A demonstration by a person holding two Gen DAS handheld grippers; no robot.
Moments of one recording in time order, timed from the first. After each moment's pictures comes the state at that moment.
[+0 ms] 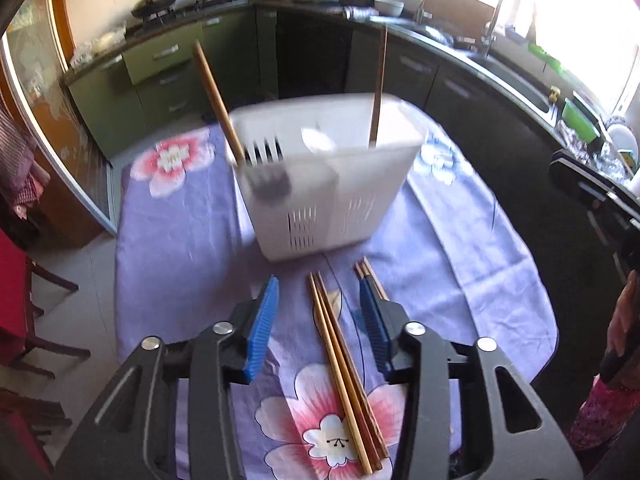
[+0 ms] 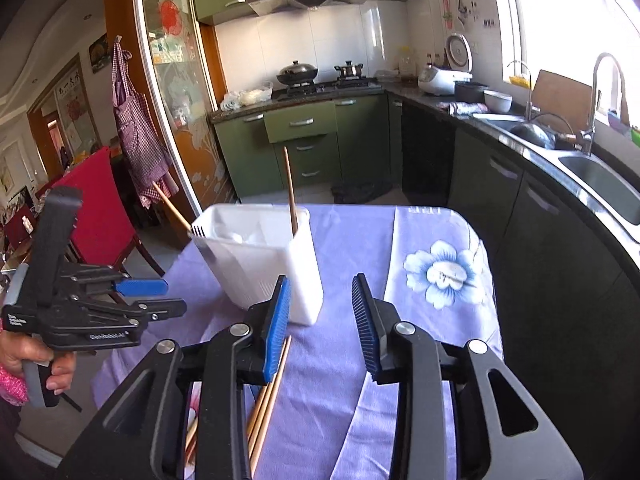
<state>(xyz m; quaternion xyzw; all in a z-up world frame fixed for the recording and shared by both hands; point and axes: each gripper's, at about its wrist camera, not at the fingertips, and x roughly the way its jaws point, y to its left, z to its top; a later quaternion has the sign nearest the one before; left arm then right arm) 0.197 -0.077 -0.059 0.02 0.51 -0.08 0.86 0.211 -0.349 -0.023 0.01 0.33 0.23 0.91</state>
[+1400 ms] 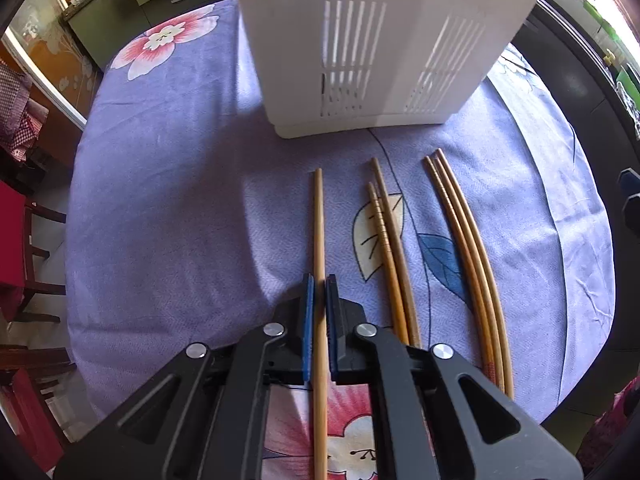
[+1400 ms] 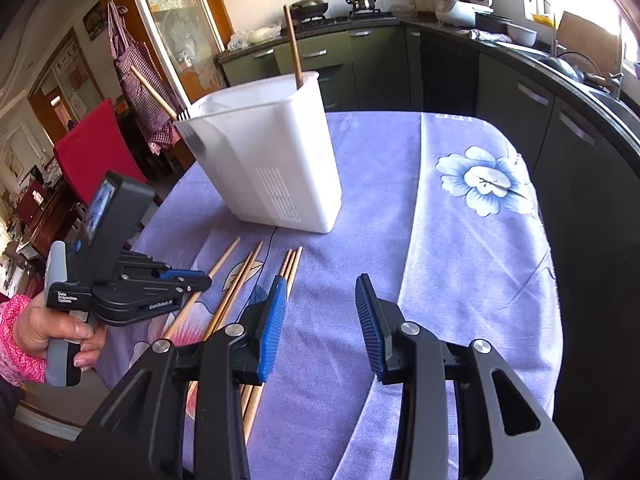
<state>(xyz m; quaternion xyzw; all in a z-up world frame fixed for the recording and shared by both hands) 0.216 -0.060 -0.162 0.02 0.60 -0.03 0.80 0.222 -0.329 -0.112 0.00 0.44 0.26 0.86</state>
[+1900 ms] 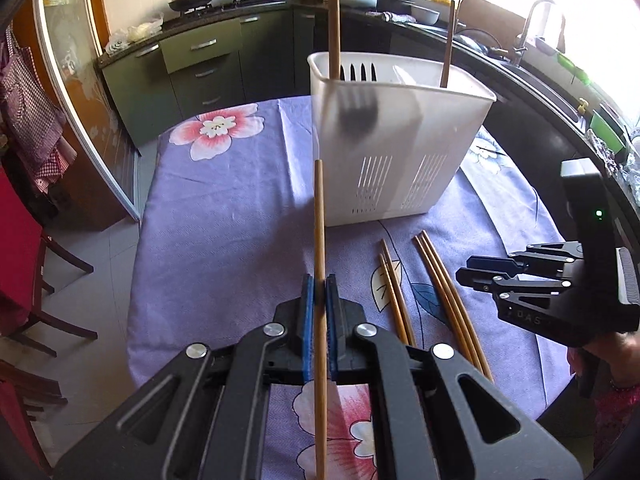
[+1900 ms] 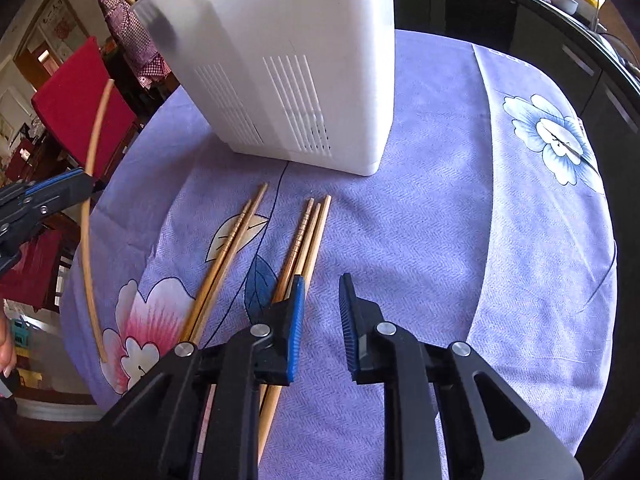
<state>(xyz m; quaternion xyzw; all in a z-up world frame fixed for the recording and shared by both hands) 0.166 -0.034 -0.082 0.01 0.46 -0.03 0.89 0.261 -0.262 -0.176 -0.05 0.54 0.26 0.80</state>
